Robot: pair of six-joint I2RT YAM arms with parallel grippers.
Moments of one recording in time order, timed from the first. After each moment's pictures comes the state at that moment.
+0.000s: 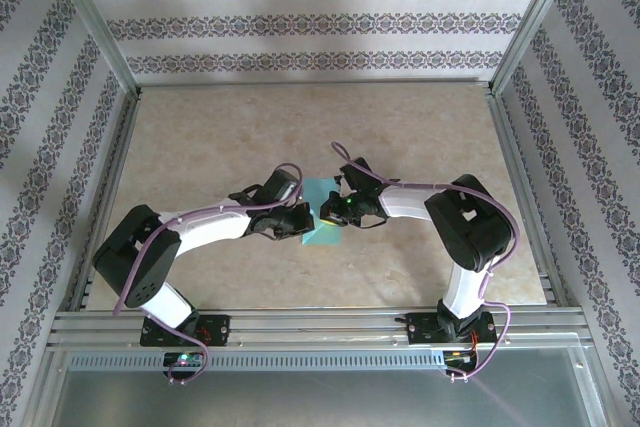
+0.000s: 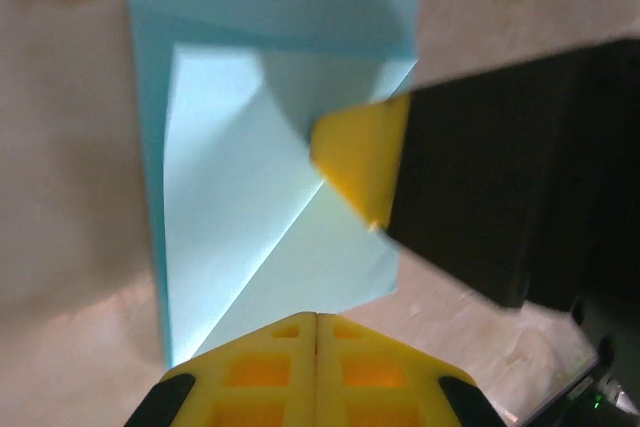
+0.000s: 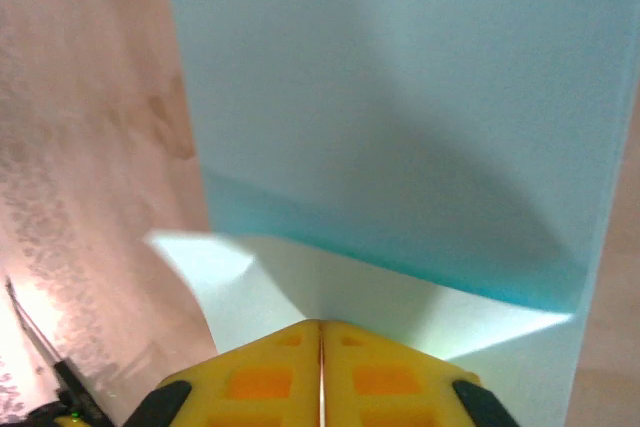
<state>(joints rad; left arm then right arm) -0.67 1.59 0.86 -0.23 0.29 -0.89 0.57 1.79 0.89 -0.11 -0.51 0.85</state>
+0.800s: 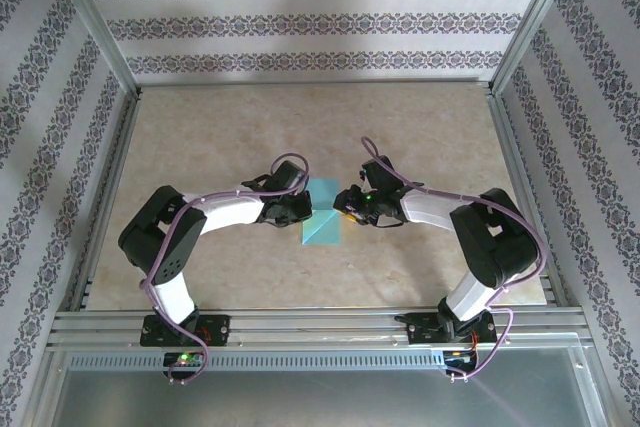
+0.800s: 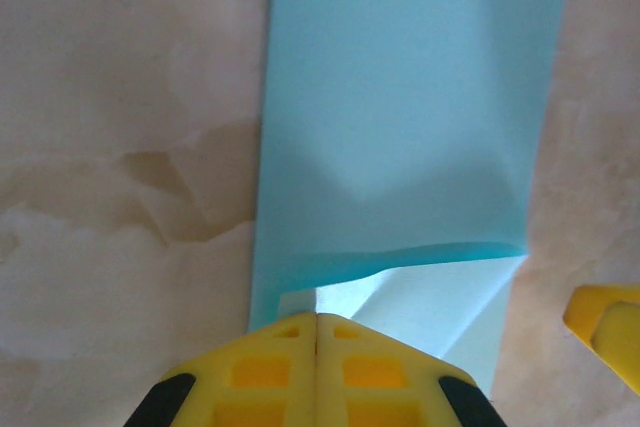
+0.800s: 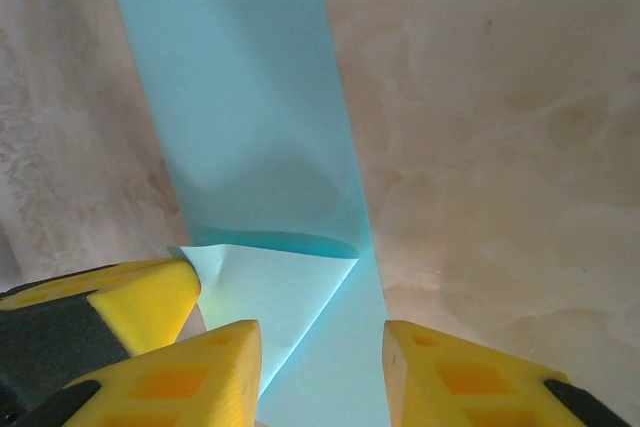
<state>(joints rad) -0.63 1.76 0.95 -0.23 0.14 -0.89 0.49 1.66 0.78 -0.10 -0.45 0.96</state>
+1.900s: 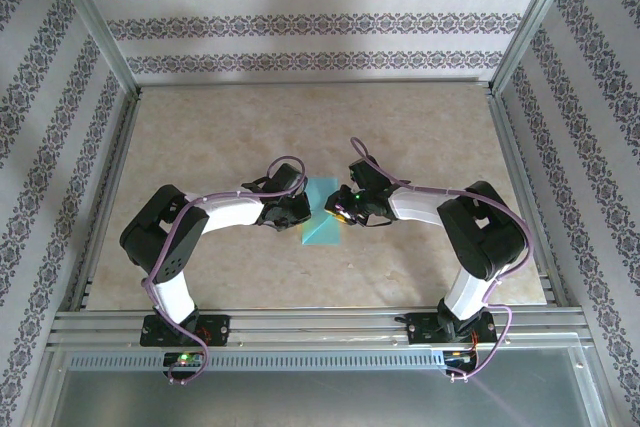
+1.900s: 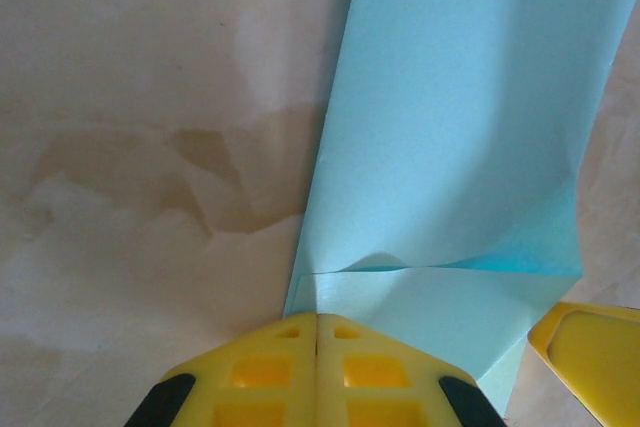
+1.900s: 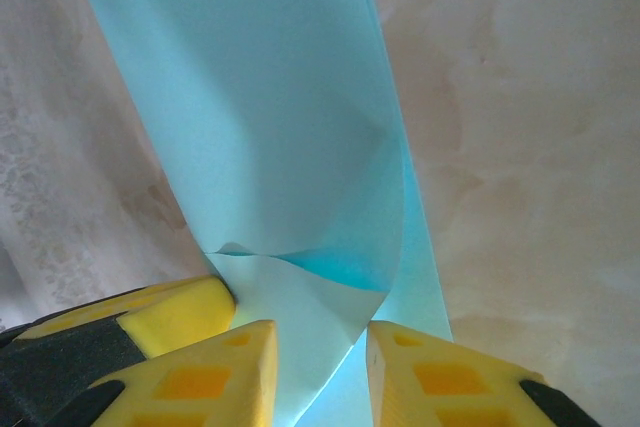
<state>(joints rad) -0.63 1.77 0.93 -0.22 0.14 -0.97 0.55 1.73 0.84 -0.09 -0.42 1.05</state>
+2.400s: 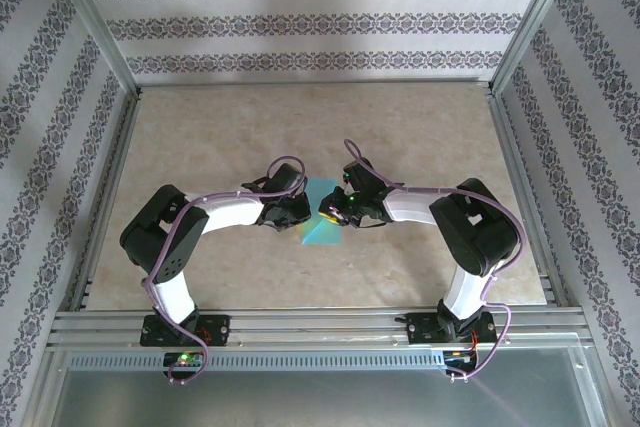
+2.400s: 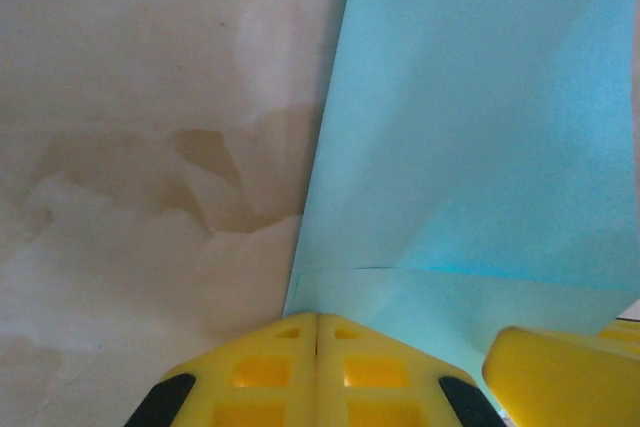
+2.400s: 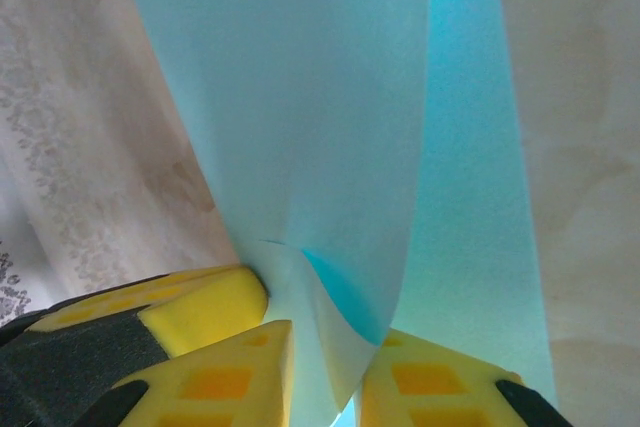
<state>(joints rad) -0.63 1.77 0.93 -0.22 0.14 -0.97 0.57 1.77 0.84 0.00 -0.47 1.09</state>
